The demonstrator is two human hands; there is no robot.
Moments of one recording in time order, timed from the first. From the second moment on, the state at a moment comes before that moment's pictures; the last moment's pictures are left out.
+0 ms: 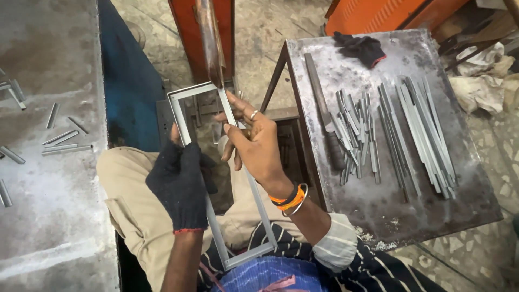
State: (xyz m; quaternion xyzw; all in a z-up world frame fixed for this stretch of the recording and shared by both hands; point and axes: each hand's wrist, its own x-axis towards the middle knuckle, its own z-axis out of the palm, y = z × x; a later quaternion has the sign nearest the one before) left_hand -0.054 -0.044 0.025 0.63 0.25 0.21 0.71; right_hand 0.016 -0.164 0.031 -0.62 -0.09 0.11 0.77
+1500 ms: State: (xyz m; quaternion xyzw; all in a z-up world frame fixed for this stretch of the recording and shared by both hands) left_hand 0.033 -0.082 0.016 0.72 0.19 0.33 0.58; right_hand 0.144 -0.223 0.076 -0.82 -0.52 -0.04 0.24
